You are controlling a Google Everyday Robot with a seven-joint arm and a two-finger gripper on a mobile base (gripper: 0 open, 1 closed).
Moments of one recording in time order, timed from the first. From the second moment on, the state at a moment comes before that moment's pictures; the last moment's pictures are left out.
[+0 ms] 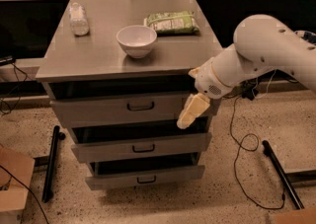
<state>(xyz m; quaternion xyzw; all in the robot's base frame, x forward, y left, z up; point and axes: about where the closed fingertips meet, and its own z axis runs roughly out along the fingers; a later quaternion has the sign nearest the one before) 0.550 -0.085 0.785 -0.59 0.75 0.14 0.26</state>
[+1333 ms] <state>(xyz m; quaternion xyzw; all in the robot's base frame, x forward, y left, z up) 0.617 -0.054 0.674 -0.59 0.75 0.21 0.22</state>
